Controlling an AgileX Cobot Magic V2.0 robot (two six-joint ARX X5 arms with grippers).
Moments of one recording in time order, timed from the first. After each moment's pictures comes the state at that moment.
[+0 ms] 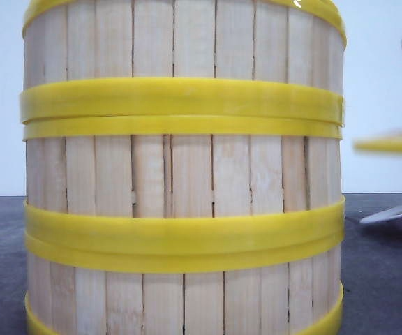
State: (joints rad) left arm -0.56 0.42 0.86 -0.91 0.00 -0.25; right arm -0.09 1.40 1.31 -0.88 -0.18 0.10
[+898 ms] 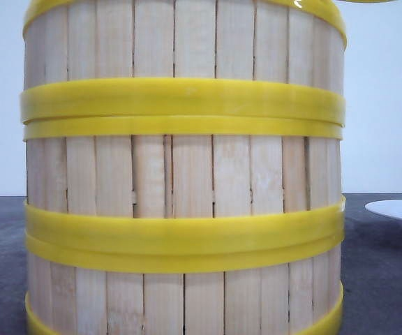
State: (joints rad) left arm -0.56 0.42 0.86 -0.91 0.00 -0.24; right arm 0.64 1.18 1.61 -1.13 -0.23 0.11
